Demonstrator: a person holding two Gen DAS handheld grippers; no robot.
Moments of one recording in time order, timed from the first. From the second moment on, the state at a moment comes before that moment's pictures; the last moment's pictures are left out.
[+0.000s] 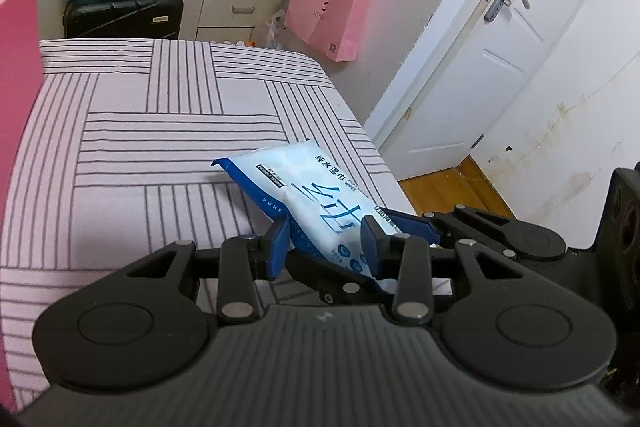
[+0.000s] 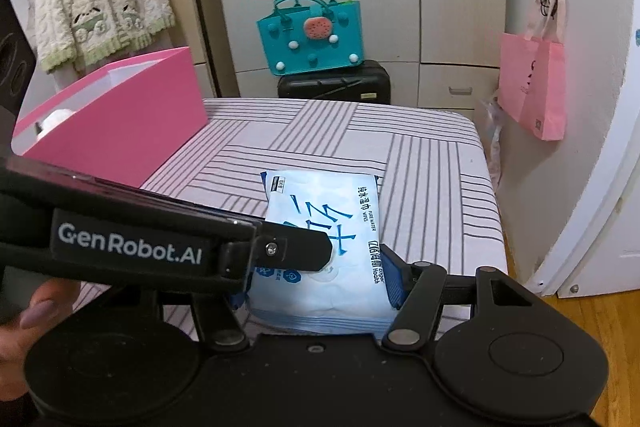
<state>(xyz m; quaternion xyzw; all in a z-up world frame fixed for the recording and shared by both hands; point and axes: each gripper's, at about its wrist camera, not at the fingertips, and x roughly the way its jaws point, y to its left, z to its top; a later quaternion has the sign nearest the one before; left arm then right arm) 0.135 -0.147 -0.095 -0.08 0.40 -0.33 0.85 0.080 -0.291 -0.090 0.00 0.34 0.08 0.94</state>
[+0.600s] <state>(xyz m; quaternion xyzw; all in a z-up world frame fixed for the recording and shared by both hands) 0.100 -0.100 -0.056 -0.06 0.41 -0.35 0.84 0.040 -0.251 -0.053 -0.05 0.33 0.14 0.93</state>
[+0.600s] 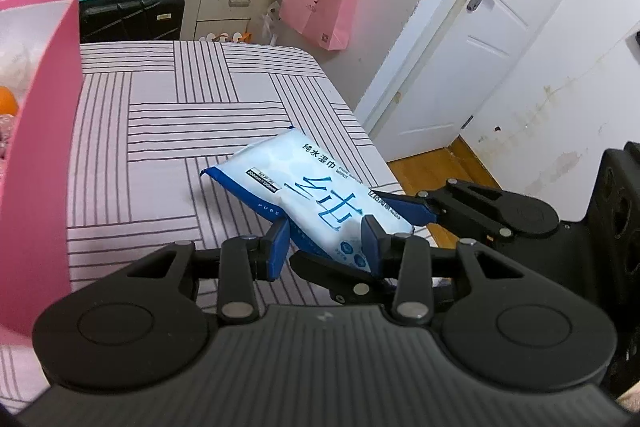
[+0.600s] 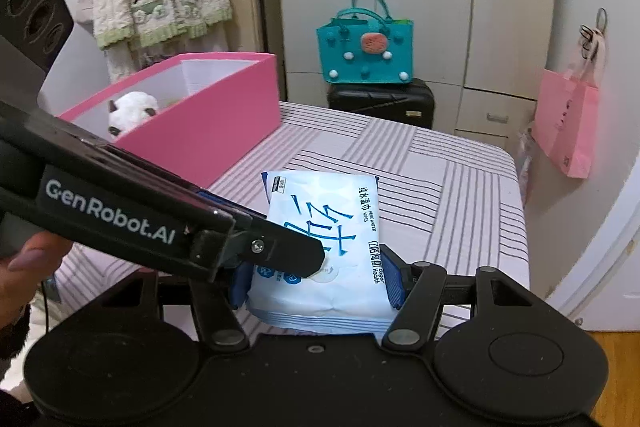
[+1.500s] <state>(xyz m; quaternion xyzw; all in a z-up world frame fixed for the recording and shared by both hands) 0.043 0.013 -0.001 -0.09 0.47 -0.32 0.82 0.007 -0.150 0.006 -0.11 0.36 0.29 0.88</state>
